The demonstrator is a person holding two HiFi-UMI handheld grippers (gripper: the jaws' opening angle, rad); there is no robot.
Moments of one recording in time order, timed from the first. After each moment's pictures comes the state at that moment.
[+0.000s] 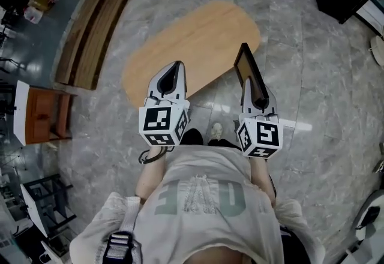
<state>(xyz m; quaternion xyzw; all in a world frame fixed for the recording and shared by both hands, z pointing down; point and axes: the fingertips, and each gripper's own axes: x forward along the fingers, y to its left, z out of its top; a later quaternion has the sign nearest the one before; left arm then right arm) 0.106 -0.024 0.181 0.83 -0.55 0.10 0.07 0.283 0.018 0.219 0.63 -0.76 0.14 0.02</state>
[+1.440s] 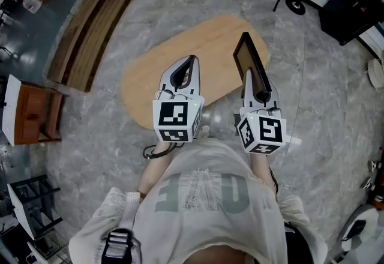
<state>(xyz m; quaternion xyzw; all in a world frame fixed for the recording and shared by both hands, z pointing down) 0.062 -0.126 0.185 0.83 -0.55 0.08 0.06 0.203 -0.100 0.191 0.61 -0.79 0.09 0.02</state>
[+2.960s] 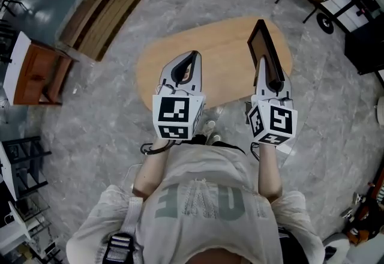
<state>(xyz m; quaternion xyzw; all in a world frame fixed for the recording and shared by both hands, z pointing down) -0.031 -0.139 0.207 0.77 -0.62 0.10 0.09 0.130 -0.169 0.200 0.55 -0.83 0.06 0.05</state>
